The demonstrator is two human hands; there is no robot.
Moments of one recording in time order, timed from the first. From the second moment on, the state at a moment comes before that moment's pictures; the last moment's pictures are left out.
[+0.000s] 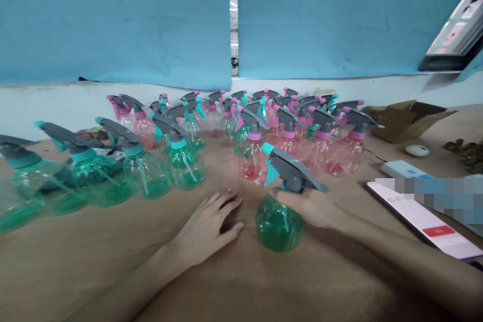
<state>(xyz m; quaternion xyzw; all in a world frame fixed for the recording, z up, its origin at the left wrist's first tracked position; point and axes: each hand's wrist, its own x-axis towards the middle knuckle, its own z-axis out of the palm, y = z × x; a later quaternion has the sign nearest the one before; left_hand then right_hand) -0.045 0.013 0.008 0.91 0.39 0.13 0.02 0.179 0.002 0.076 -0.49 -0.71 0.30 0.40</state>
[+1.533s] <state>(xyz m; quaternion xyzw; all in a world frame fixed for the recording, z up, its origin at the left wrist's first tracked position) -0.045 0.014 0.009 0.91 0.39 0.13 0.02 0.174 0.003 0.071 -0.47 -0.71 0.32 0.41</state>
